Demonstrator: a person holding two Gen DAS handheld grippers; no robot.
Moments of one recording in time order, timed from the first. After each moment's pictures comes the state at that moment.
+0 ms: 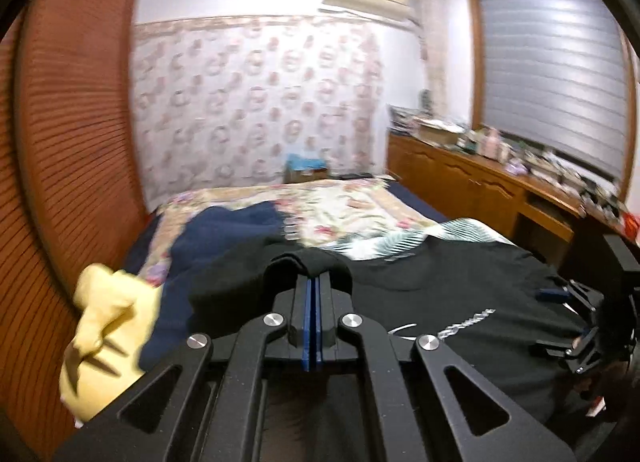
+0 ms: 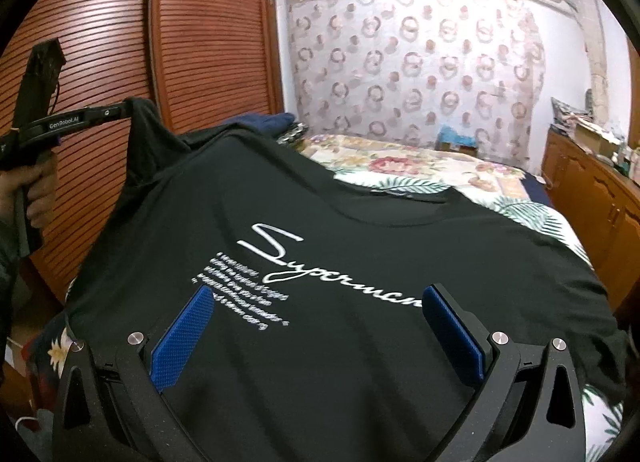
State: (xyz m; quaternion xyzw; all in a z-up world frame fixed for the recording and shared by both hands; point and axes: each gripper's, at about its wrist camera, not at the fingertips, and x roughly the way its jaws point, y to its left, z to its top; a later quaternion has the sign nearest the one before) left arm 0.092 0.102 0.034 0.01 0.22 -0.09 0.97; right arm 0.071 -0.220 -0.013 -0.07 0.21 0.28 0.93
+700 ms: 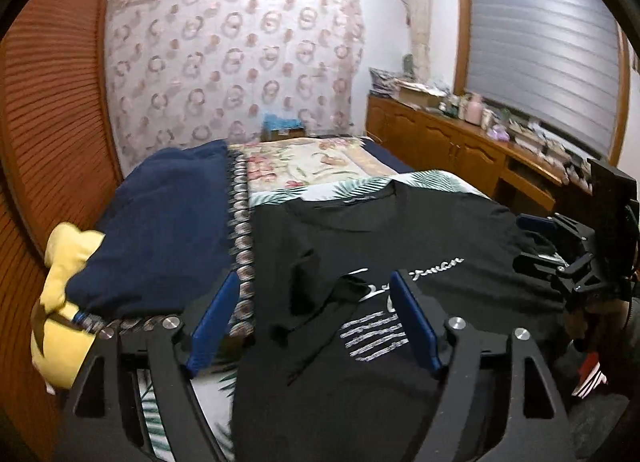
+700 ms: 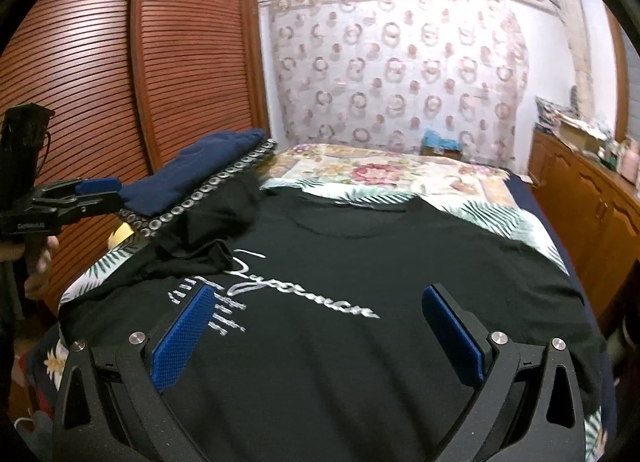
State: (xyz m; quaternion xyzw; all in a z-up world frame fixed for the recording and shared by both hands) left arm 0.064 0.070 -0.008 -0.01 0.28 -0.10 0.96; right arm 0.068 -0.214 -0.002 -0.06 0.20 0.28 0.94
